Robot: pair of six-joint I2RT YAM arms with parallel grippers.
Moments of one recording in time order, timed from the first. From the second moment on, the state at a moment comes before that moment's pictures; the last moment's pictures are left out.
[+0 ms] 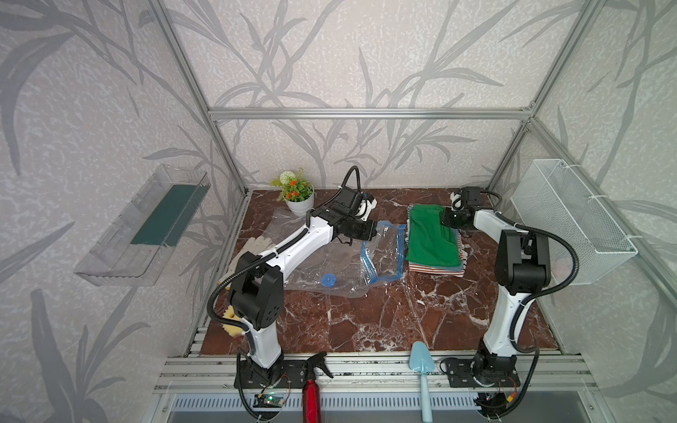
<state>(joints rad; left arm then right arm) -0.55 1.81 1.55 -0.60 0.36 -0.26 -0.04 2.06 1.49 -0.37 -0.23 0.22</state>
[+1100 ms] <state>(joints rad) -0.56 1.81 1.55 -0.61 0.36 -0.26 0.11 1.99 1.50 -0.37 0.22 0.03</state>
